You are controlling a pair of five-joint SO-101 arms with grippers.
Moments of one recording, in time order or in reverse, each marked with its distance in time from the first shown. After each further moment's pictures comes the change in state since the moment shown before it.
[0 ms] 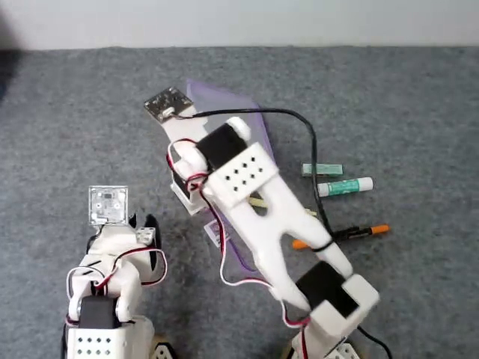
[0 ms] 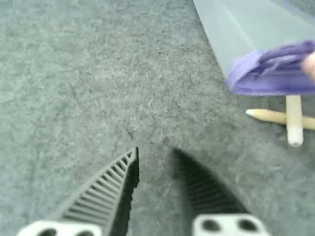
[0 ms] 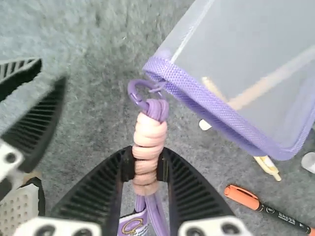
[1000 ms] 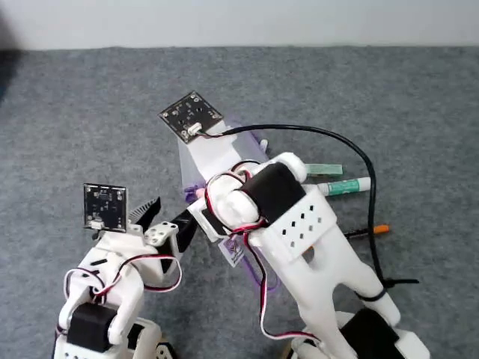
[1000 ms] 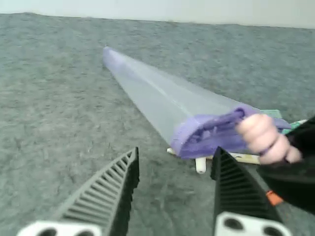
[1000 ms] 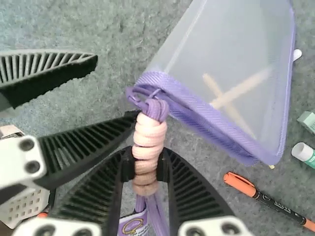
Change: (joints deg) left arm 13.9 -0.1 -15.6 4.2 7.9; right arm -1.9 -22.9 14.0 0.2 -0.1
